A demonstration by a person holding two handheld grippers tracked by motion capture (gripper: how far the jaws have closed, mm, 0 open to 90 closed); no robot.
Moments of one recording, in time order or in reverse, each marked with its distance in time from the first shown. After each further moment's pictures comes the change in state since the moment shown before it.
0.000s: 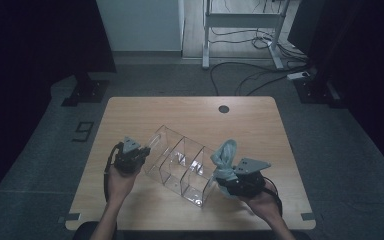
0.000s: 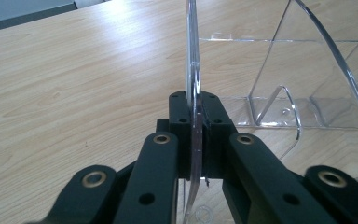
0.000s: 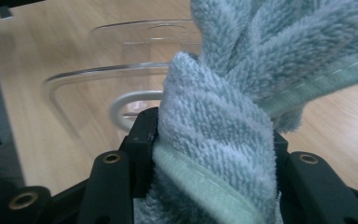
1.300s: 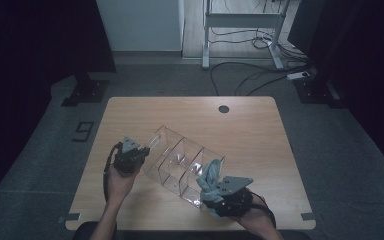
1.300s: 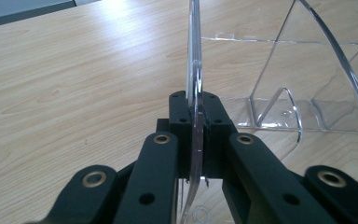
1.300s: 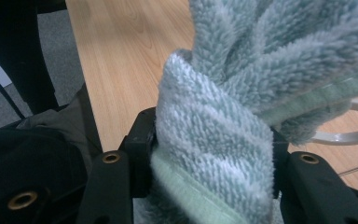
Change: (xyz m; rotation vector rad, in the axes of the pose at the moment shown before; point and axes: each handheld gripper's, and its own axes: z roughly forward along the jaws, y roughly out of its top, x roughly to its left) left arm 0.002 -0.001 0.000 0.004 -0.006 -0.013; right arm 0.052 0.003 0.007 0.081 0.155 -0.122
